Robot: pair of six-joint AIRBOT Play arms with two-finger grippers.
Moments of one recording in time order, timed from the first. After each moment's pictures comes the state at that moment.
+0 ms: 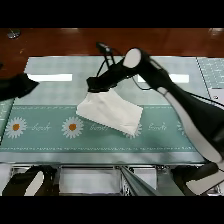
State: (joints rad) left arm 0.12 -0.71 0.91 1.08 -1.06 -1.59; right arm 0.61 -1.80 1.77 -0.86 1.10 1.54
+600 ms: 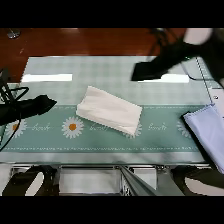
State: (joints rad) left arm 0.07 -0.65 0.68 1.00 -1.00 -1.57; right arm 0.26 -1.32 1.50 -1.21 1.37 1.59
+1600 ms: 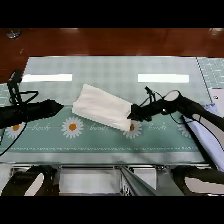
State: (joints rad) left arm -0.03 -0.65 0.67 1.00 -1.02 -1.56; right arm 0.26 -1.47 0.86 -0.63 0.99 1.38
